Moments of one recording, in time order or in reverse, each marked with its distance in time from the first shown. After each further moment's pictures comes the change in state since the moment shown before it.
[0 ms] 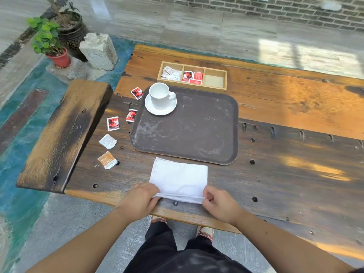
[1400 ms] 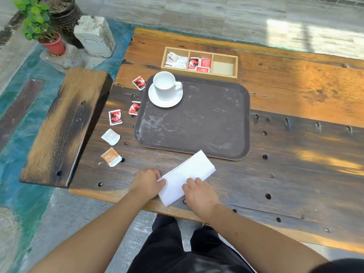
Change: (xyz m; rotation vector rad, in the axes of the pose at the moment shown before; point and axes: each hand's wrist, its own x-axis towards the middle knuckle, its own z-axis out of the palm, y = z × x) left_hand 0.050 -0.016 -0.011 -0.229 -0.069 -0.544; right_hand 0.062 -0.053 0.064 -0.855 -0.014 -0.262
